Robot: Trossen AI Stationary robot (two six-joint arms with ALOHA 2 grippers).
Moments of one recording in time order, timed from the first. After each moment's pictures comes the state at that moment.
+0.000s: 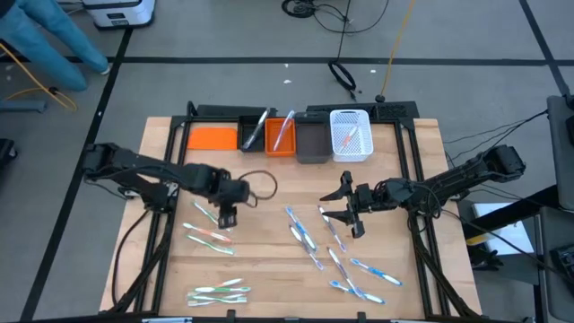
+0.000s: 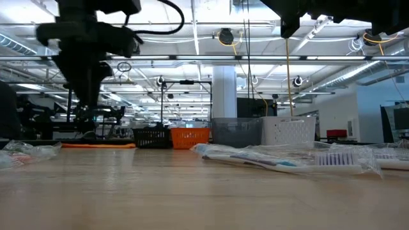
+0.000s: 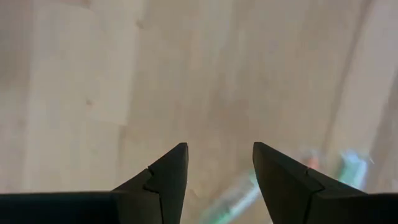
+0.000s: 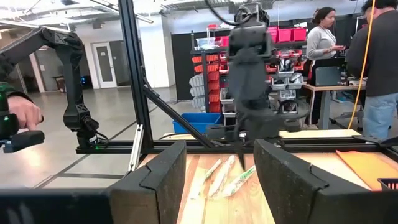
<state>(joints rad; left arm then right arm) -0.10 1.38 0.94 -0.93 -0.02 -0.29 0.24 1.15 0.44 0.85 0.08 0.09</state>
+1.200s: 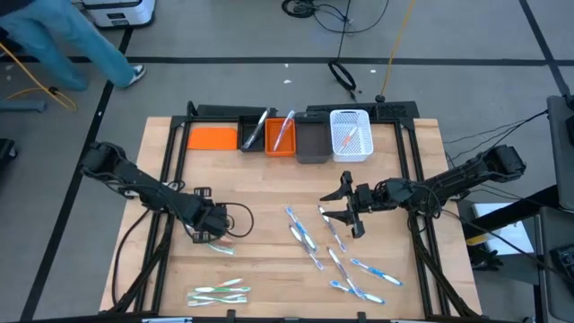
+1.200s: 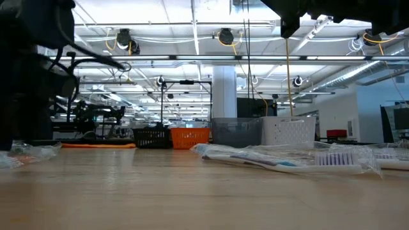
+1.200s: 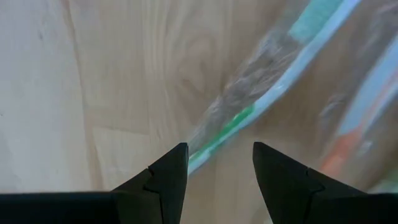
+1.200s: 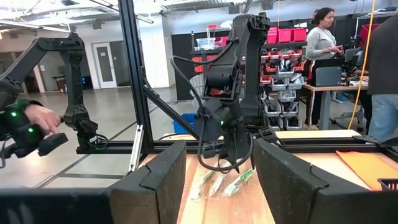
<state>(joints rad) -0.42 1.38 0.66 -0.99 -0.14 -0.47 0.24 1.15 0.44 0.85 0.08 0.09</state>
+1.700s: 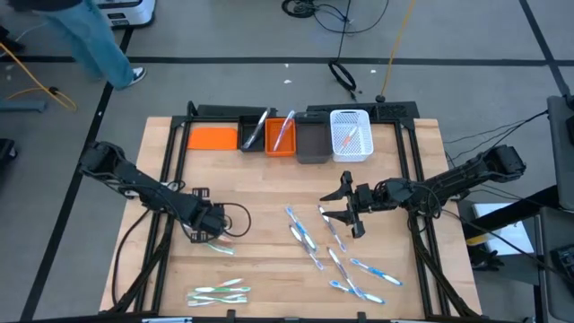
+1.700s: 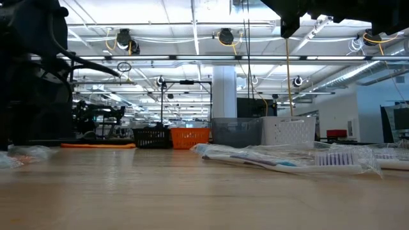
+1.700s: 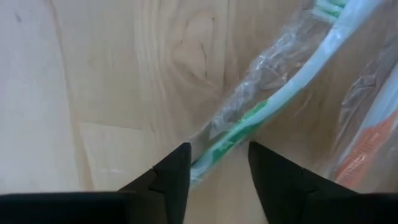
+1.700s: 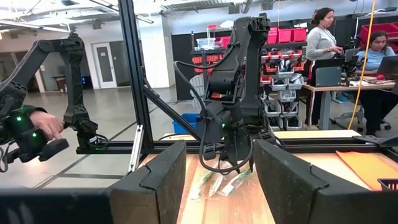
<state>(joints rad) -0.41 1.38 0.59 -0.86 -0.16 -0.46 0.24 1.15 0.44 0.85 0.08 0.09</state>
